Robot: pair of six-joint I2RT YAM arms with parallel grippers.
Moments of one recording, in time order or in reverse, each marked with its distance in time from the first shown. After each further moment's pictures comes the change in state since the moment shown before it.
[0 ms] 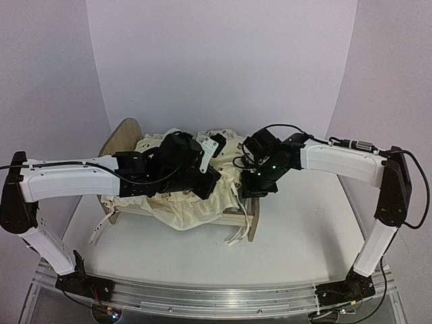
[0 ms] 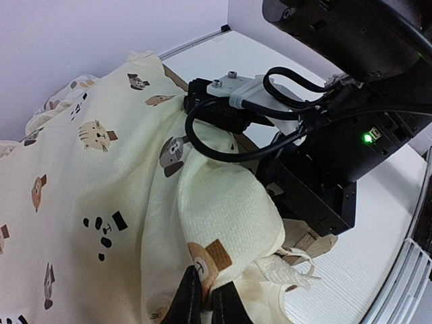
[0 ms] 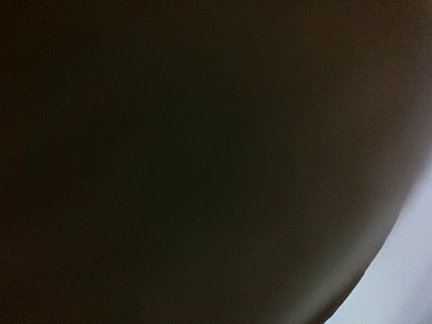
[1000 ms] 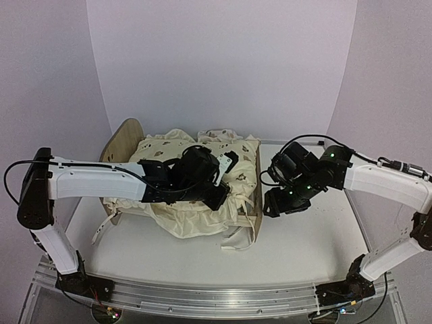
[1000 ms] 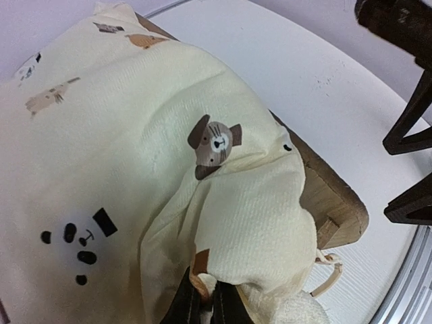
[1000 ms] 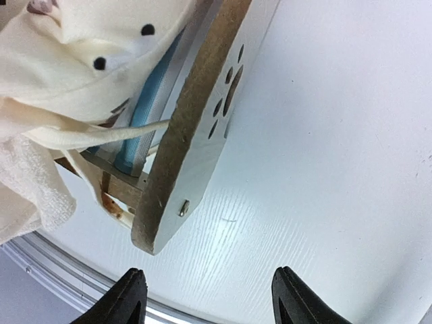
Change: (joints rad) left arm 0.000 0.157 0.026 0.026 0.056 -0.011; right arm 0.092 -0.377 -0.273 -0.141 0.152 0.006
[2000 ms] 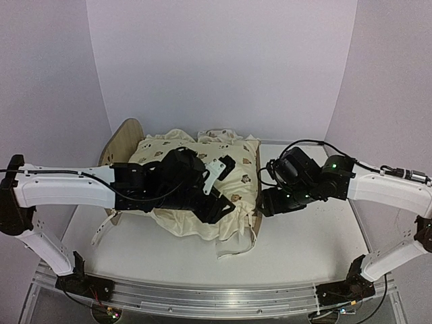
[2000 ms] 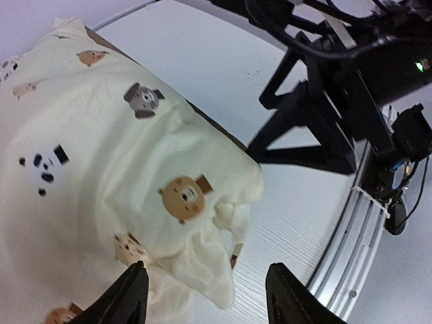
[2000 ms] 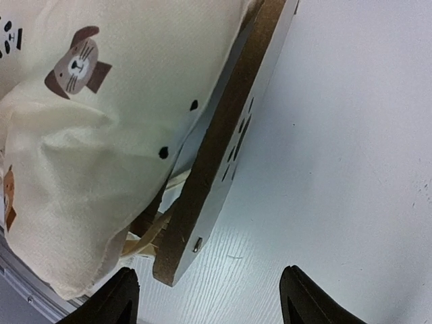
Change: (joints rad) left arm -0.096 -0.179 -0.072 -0.072 0.085 -0.054; right arm 0.059 -0.050 -0.088 0.177 0.120 0.027
